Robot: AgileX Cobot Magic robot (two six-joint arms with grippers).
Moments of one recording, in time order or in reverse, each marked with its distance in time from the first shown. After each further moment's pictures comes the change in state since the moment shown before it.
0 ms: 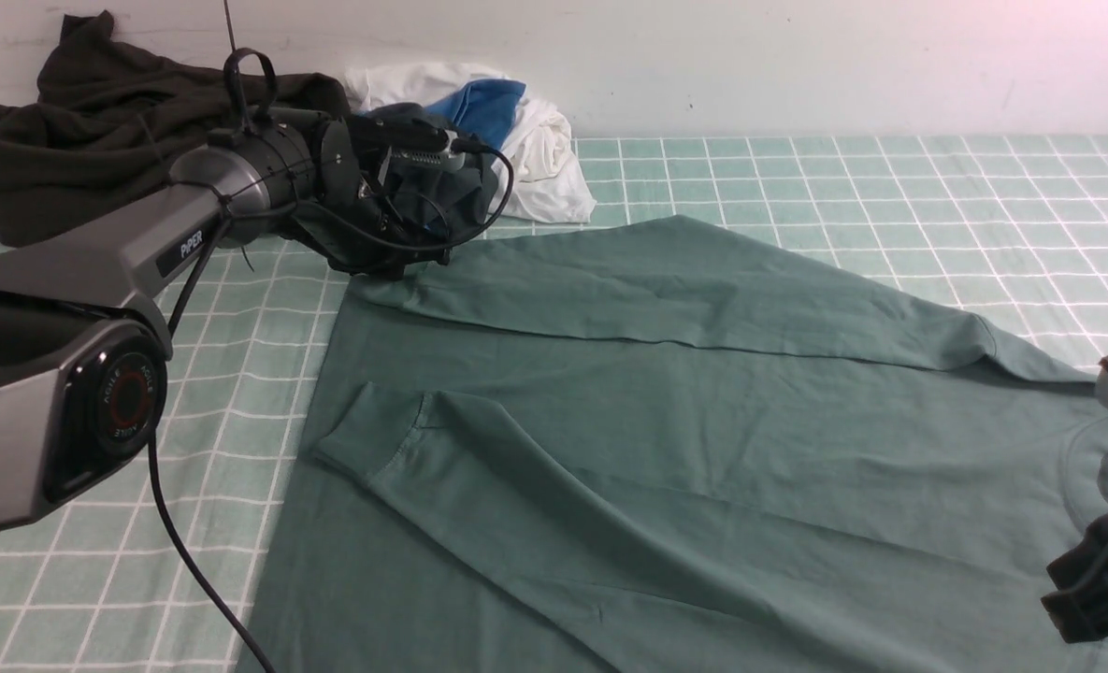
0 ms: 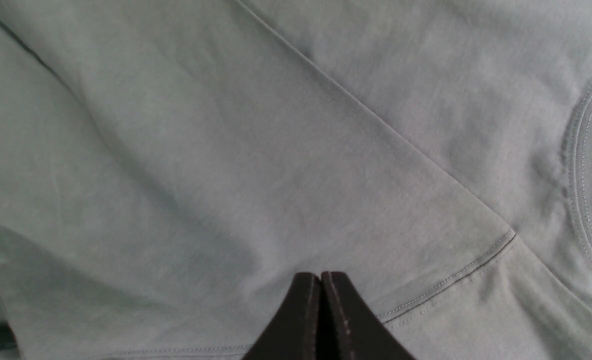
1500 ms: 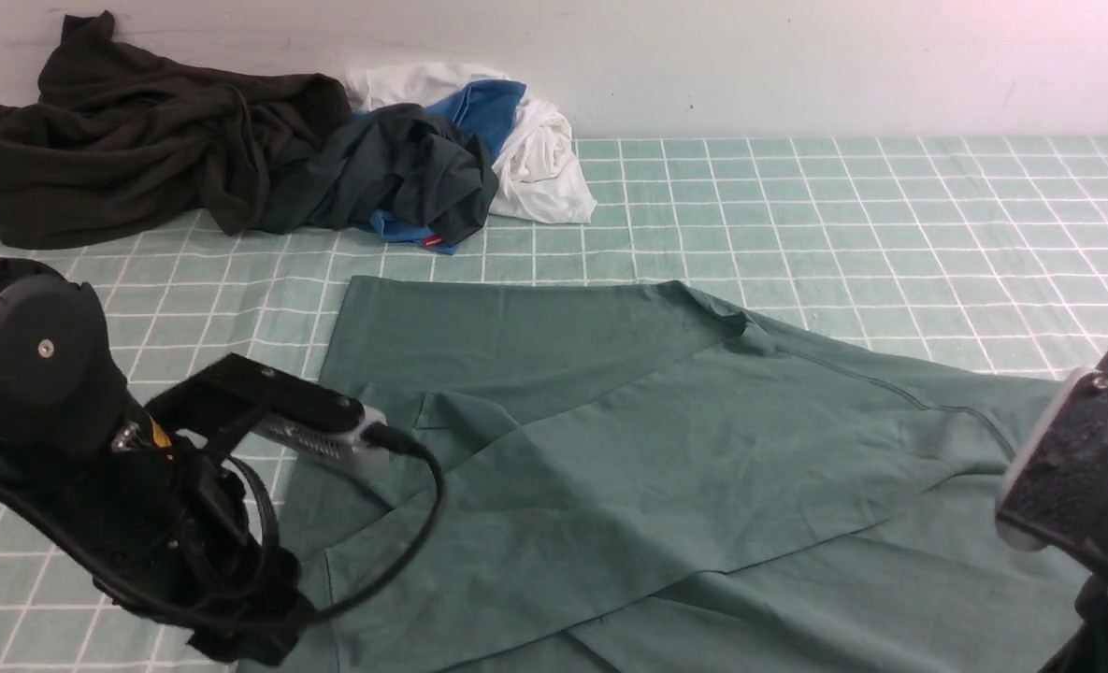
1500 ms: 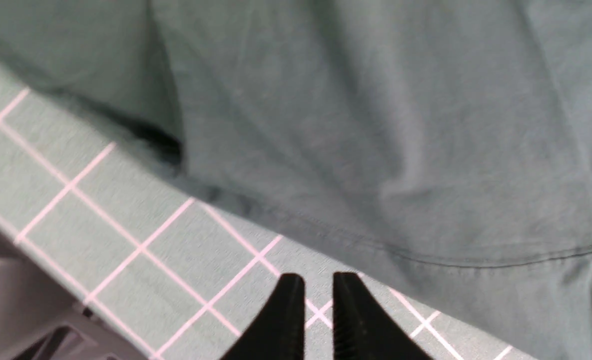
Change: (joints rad) right arm 0.415 -0.063 -0.060 -0.092 0.283 -0.012; left arm -0.176 -1.110 1.278 -0.140 0.310 0.230
